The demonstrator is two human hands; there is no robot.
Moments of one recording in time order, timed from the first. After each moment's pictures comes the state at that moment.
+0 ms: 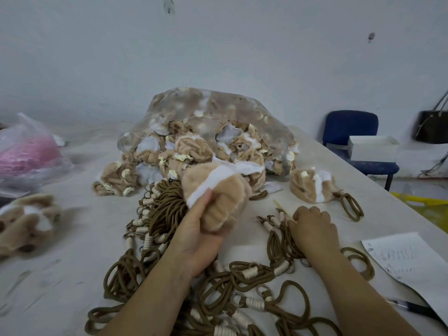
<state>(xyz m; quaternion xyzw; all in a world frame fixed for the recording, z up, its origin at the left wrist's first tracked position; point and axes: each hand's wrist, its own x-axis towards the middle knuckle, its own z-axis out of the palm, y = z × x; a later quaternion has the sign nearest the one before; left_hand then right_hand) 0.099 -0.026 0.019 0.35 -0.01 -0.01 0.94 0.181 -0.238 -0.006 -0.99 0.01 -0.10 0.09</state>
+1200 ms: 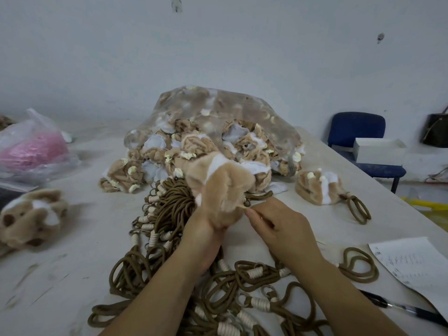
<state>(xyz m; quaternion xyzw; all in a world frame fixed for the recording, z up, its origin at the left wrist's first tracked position) 0.101 -0.031 0.012 0.53 -0.02 0.11 0.84 0.132 -0.188 0.024 -0.85 -0.33 -0.32 0.27</state>
